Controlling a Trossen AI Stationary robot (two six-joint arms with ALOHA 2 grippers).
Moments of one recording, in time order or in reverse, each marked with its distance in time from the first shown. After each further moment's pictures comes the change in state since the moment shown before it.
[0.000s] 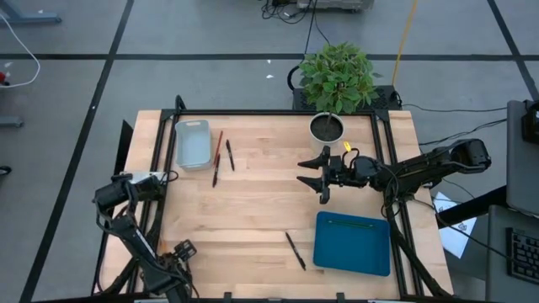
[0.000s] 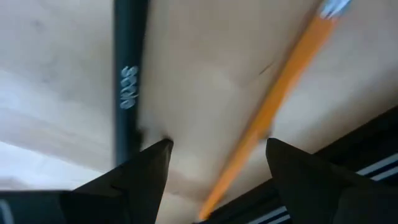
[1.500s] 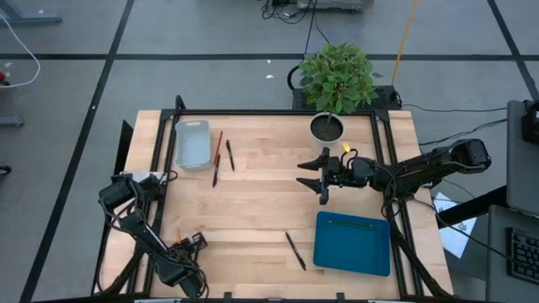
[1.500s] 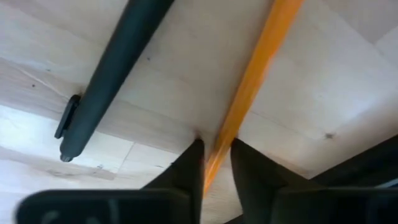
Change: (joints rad) left arm 0.084 0.005 -0.009 -0.035 -0.044 0.210; right arm 0.000 0.000 0.000 -0.060 0.000 0.026
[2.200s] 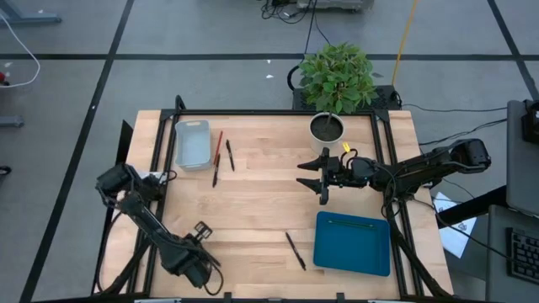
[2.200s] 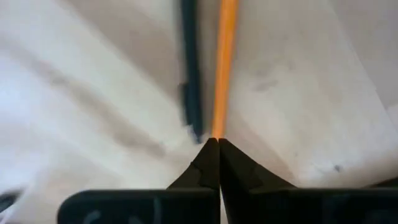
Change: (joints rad) left arm 0.122 -0.150 0.007 -0.004 -0.094 -0.228; right arm 0.001 0.000 0.000 -0.006 0.000 -0.002
